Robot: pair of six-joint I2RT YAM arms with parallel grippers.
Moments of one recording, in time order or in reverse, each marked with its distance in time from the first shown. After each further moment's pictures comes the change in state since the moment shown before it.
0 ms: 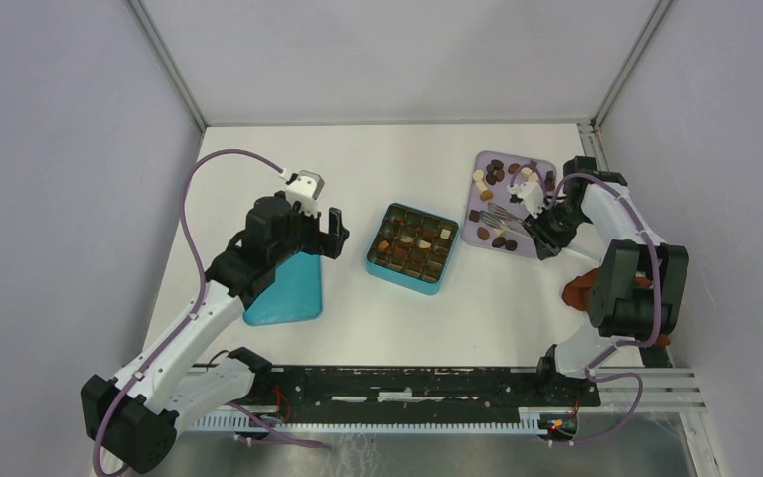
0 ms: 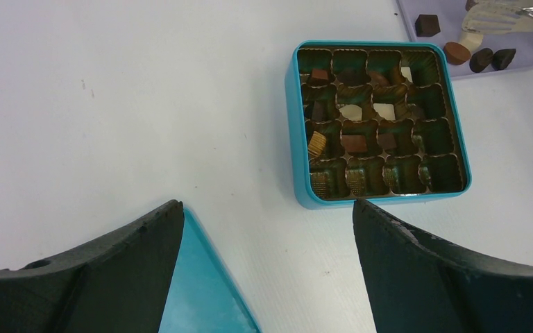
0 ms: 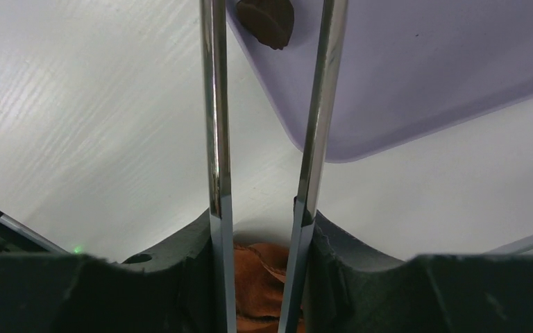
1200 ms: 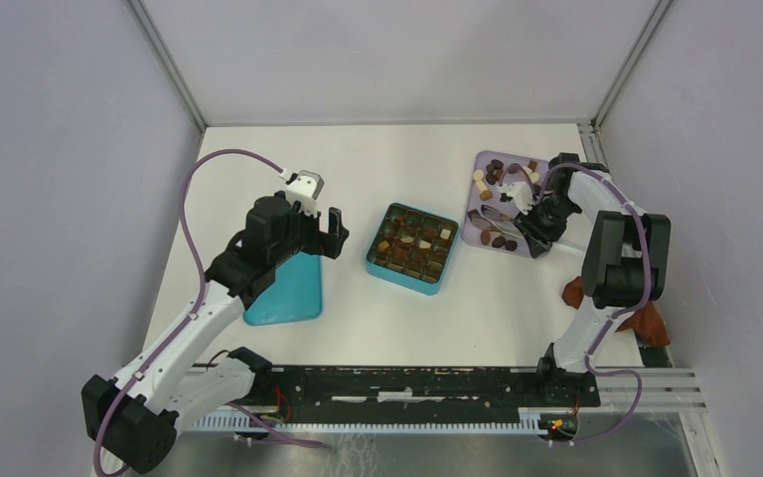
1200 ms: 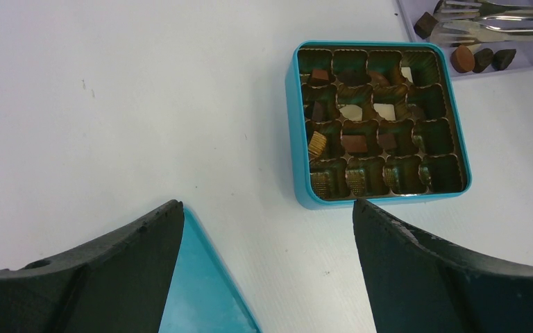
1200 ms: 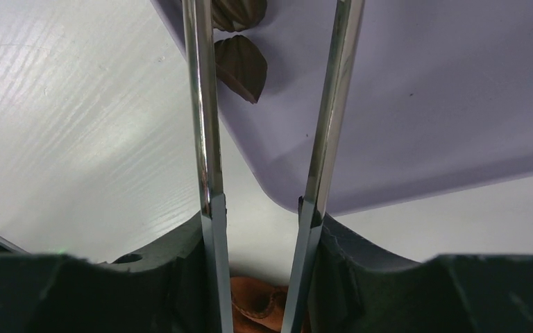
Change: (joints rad) left arm 0.001 -0.001 0.000 0.000 0.000 0.000; right arm 0.031 0.203 0.098 0.010 0.037 -0.016
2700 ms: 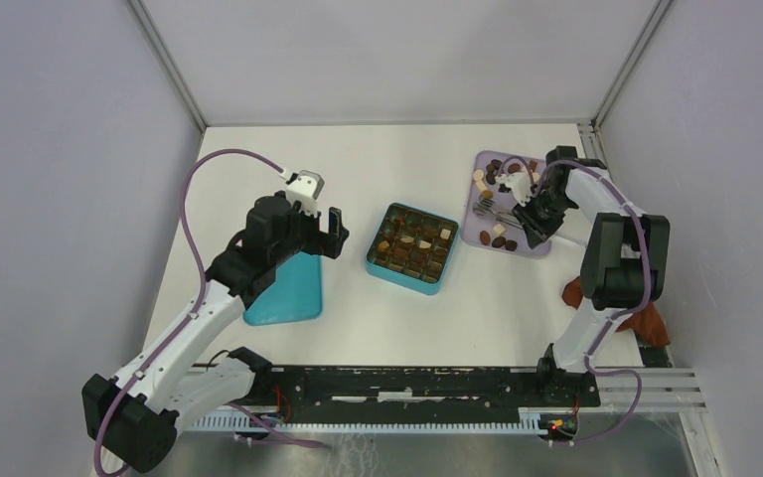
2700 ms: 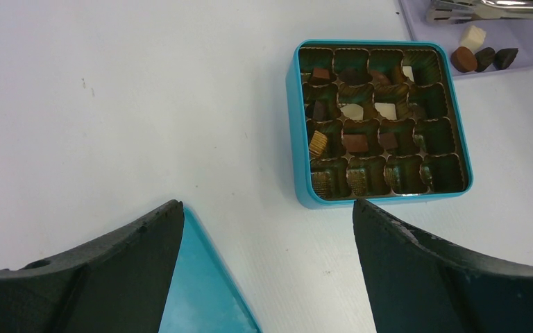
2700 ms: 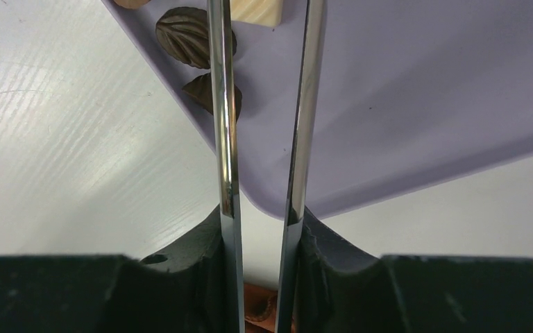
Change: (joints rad) left arm 0.002 0.004 0.000 0.000 0.001 0.000; right arm 0.031 0.006 0.032 0.044 0.015 0.093
